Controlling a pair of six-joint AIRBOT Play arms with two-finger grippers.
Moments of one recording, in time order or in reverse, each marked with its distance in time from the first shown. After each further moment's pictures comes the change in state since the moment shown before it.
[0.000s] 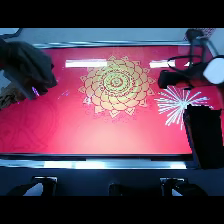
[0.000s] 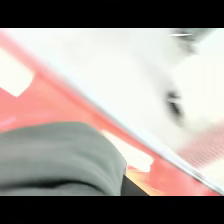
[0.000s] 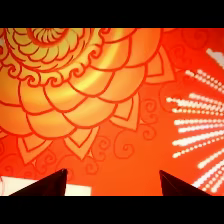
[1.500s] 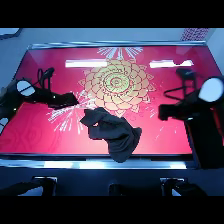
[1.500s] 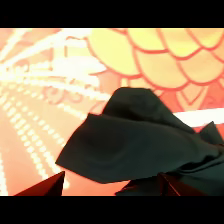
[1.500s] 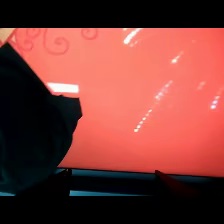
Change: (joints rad) left arm -0.299 -0.198 -0.171 0.370 -0.529 -0.156; right arm 0.000 0.087 -0.272 0.085 0.296 -0.002
